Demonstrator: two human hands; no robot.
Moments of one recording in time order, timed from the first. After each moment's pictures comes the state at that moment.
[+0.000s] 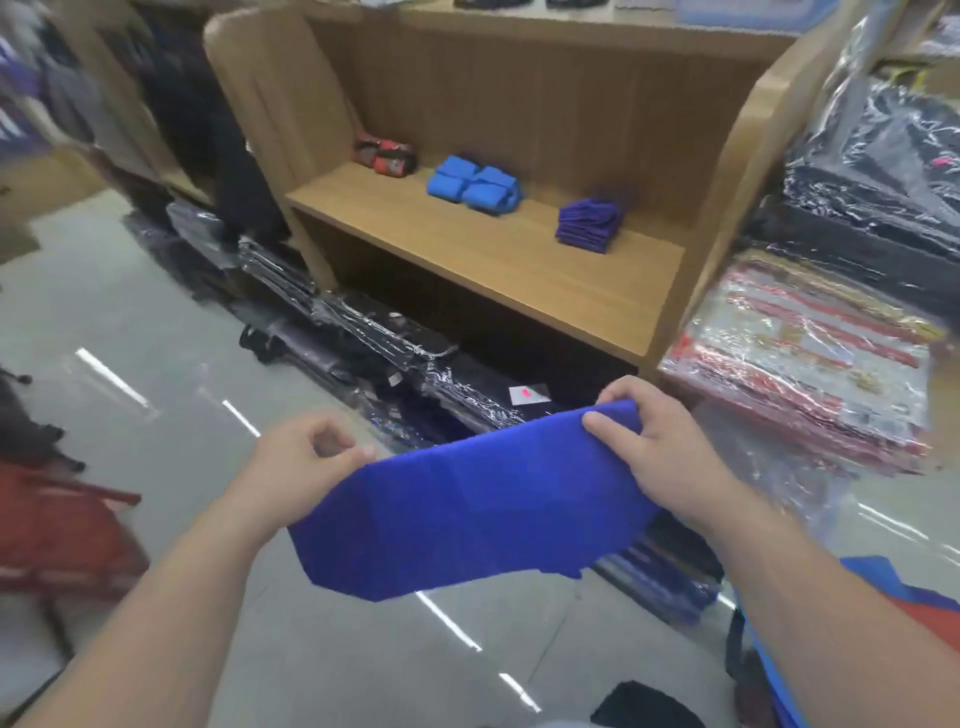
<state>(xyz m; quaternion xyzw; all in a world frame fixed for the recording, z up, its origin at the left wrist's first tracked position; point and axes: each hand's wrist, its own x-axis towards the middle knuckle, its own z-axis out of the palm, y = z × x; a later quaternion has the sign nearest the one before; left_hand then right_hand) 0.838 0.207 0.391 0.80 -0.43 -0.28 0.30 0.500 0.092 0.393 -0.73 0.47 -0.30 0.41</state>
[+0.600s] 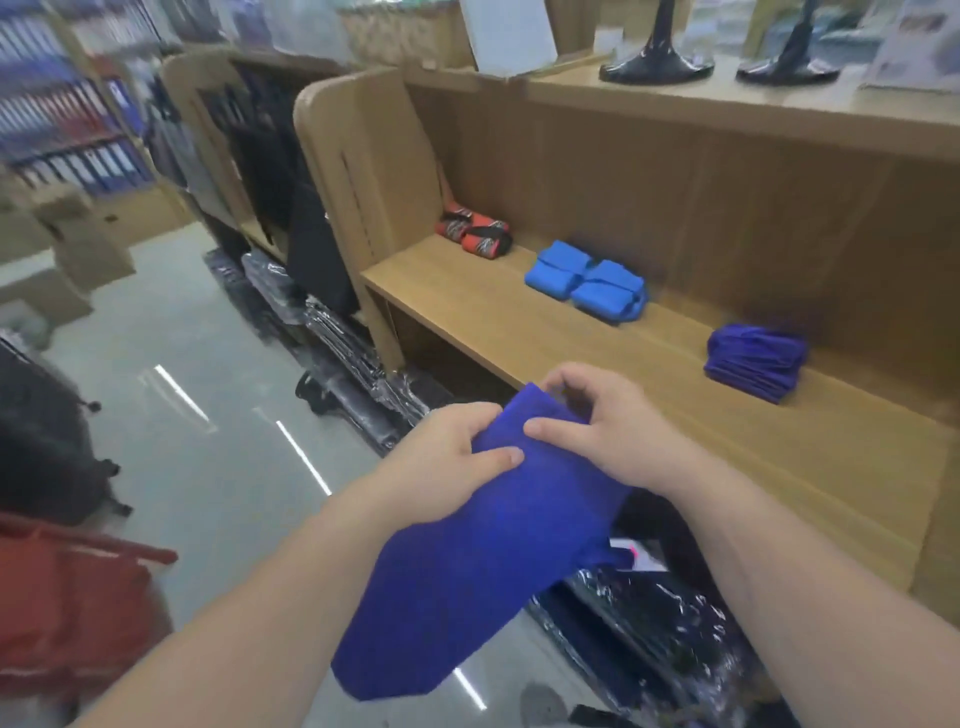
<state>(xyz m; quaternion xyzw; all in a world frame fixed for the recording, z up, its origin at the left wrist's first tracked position) 0.932 -0.023 0.434 0.67 -0.58 -0.35 0.31 0.754 -0.137 0.418 -0.81 0.28 -0.26 0.44</state>
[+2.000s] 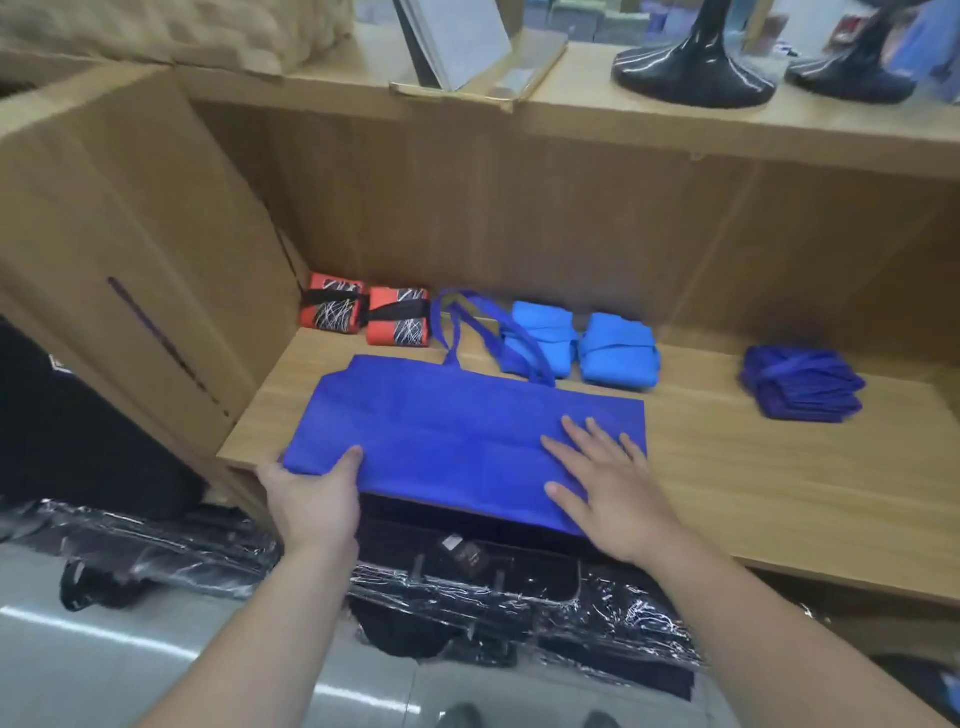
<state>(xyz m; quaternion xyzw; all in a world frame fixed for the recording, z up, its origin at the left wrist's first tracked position) 1.236 -0.334 0.315 0.71 -0.23 -0.37 0.55 0.939 -0.297 0.309 -0.73 0.66 0.00 0.14</state>
